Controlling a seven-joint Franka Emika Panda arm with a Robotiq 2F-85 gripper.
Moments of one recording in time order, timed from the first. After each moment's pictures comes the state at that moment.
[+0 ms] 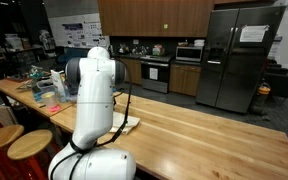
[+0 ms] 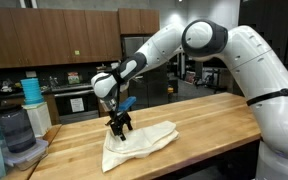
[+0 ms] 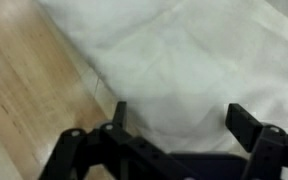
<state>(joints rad) 0.53 0.54 0.35 -1.61 -0.26 1.76 -0.09</state>
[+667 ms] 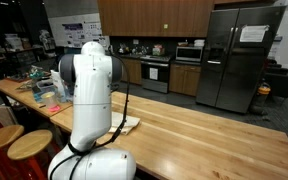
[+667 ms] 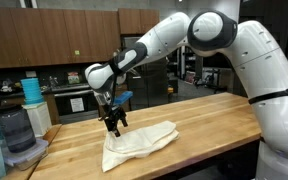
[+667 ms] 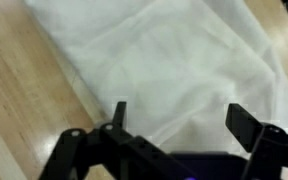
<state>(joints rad) 0.55 0.46 0.39 -1.63 -0.21 1.73 -0.09</state>
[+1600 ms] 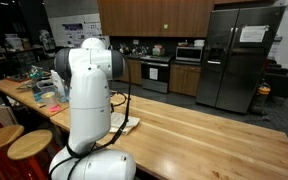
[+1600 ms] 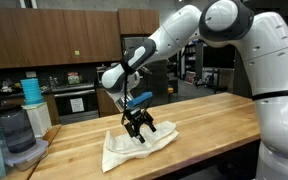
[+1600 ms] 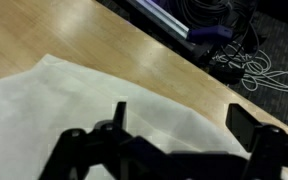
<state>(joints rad) 0.48 0.33 0.35 -1.87 -0.02 1.50 0.15</state>
